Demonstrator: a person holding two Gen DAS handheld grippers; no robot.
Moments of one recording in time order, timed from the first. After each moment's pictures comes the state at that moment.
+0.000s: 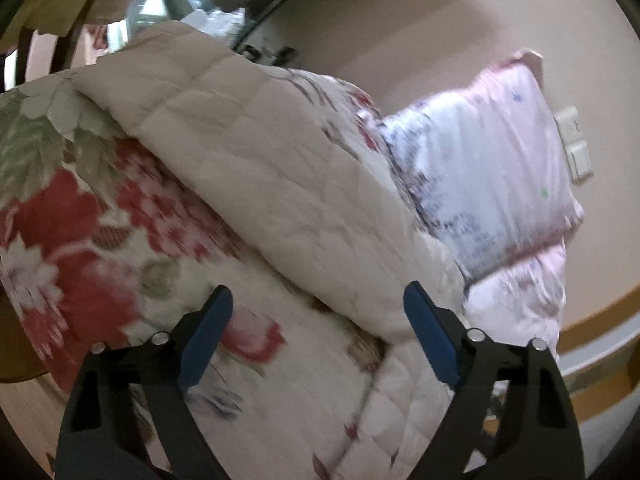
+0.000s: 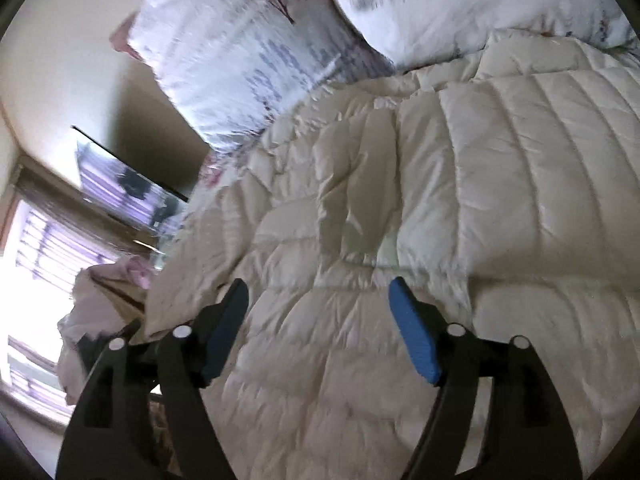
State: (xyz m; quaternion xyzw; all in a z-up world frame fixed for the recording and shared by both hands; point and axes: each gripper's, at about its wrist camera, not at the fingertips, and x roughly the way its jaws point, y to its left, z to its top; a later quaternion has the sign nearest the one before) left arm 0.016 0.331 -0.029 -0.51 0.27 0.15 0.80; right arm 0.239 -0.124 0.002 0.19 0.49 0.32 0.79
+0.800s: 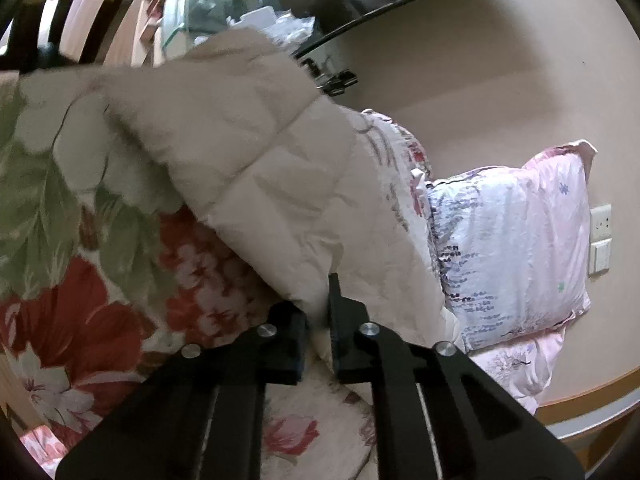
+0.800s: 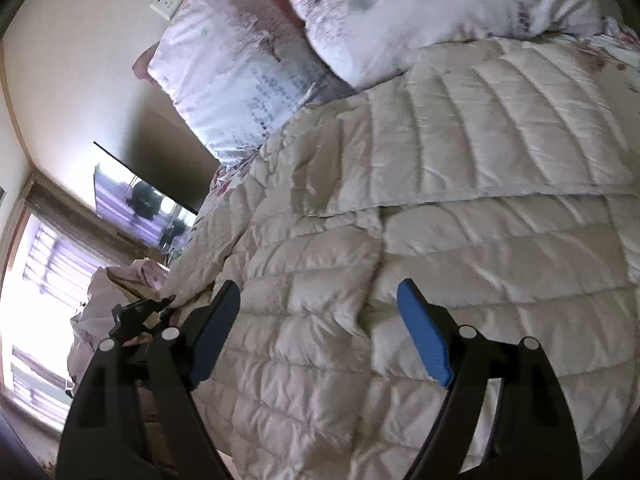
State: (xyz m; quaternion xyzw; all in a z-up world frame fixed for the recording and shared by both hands) left arm 0.019 0.394 -0.049 -0.58 0.24 0.20 0.75; right arm 0.176 -0.215 0.005 0.22 0.45 0.31 0.81
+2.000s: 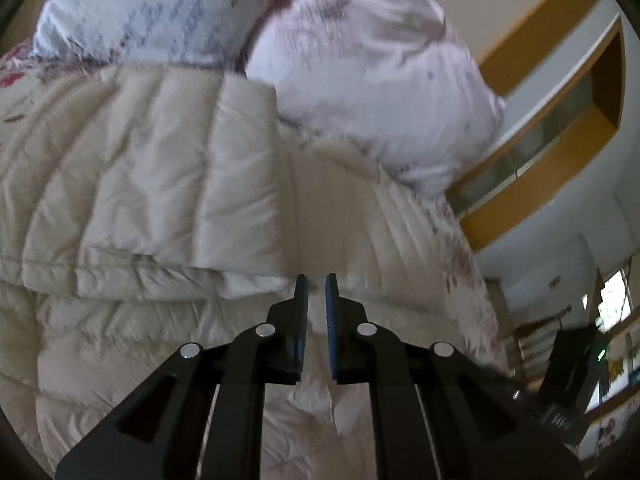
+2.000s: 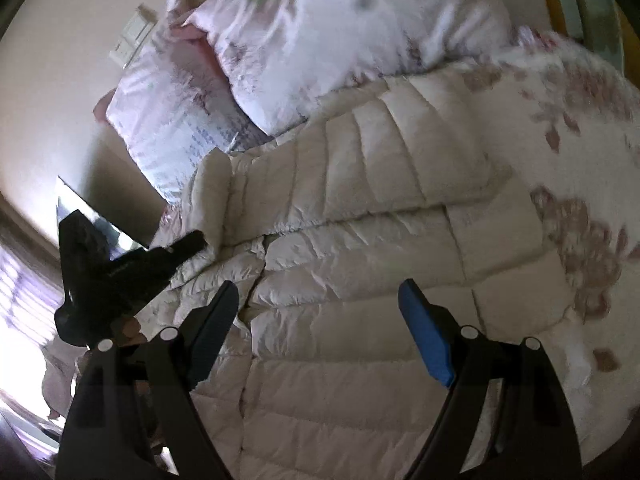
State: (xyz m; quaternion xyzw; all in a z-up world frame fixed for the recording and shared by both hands) left arm 0.182 0.011 0.022 -0.24 0.42 -0.18 0.86; right arm 0.163 -0.305 0.006 0.20 0.42 0.22 0.86
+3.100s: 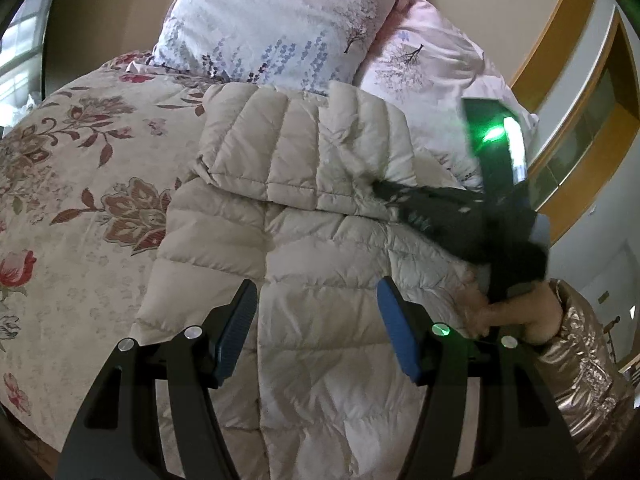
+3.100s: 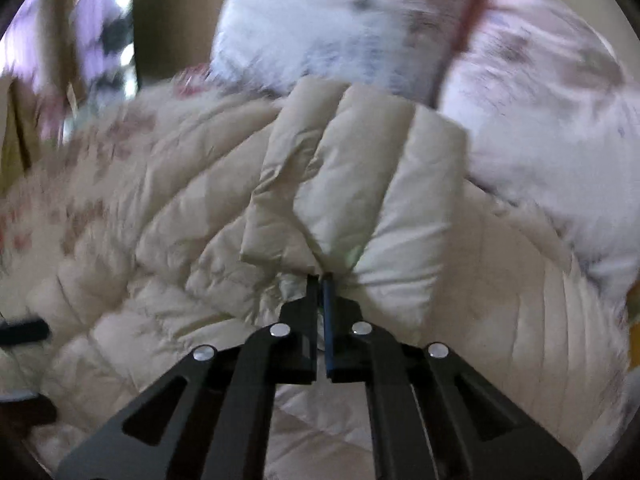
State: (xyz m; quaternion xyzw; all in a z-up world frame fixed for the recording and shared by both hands) left arm 0.063 0.112 -0.004 -0.20 0.36 -0.07 0.91; right arm 0.229 -0.040 -0.009 -0.17 0.36 0.27 0.87
